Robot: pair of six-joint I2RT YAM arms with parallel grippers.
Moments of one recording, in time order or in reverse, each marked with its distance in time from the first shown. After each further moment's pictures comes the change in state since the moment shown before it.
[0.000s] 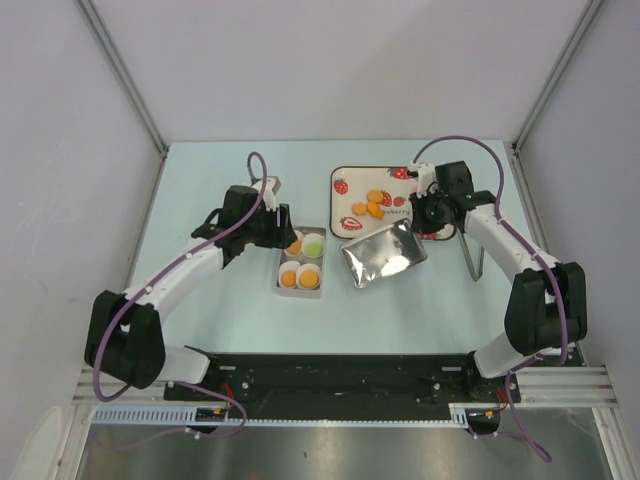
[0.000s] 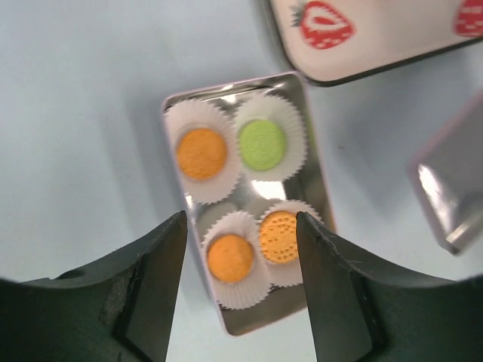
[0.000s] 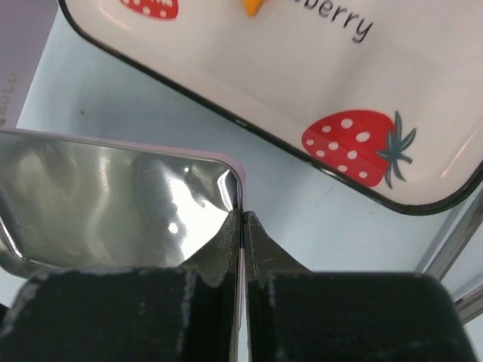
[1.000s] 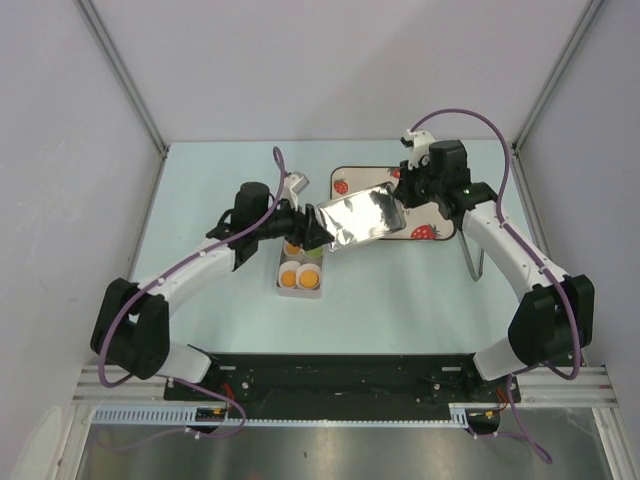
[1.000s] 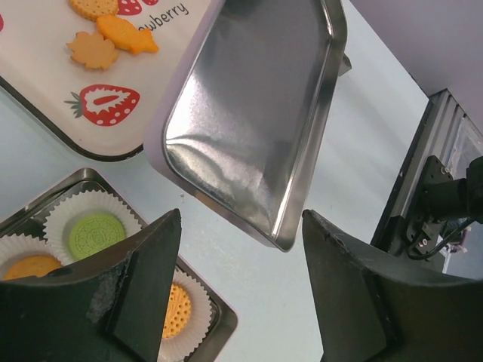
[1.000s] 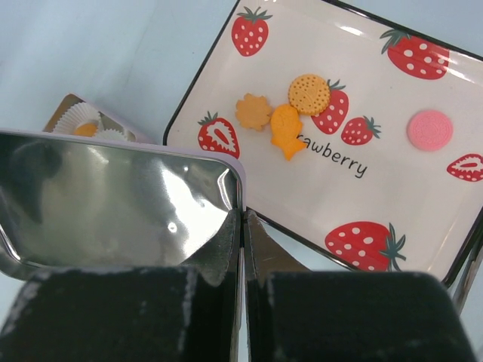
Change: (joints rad) left arm -0.079 0.040 -0.019 0.357 0.480 0.000; right arm 0.107 -0.050 0.132 0.174 0.050 0.158
